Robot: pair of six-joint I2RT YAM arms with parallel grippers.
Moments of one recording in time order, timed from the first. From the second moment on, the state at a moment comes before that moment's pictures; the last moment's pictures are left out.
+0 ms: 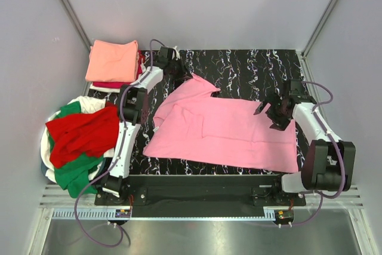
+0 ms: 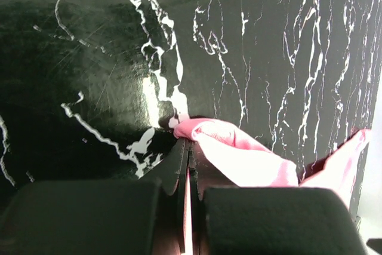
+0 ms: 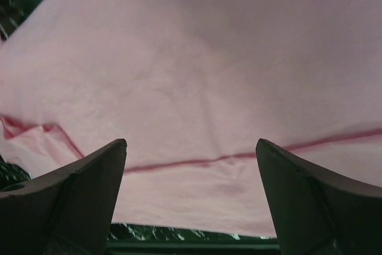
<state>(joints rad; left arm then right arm) -0.27 2.66 2.27 -0.35 0.50 -0.60 -0.06 1.39 0.96 -0.68 -0.16 0.61</state>
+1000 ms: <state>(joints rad) -0.08 2.40 2.14 -0.47 0.38 -0.55 -0.32 2.13 1.61 -0.63 -0.05 0.62</state>
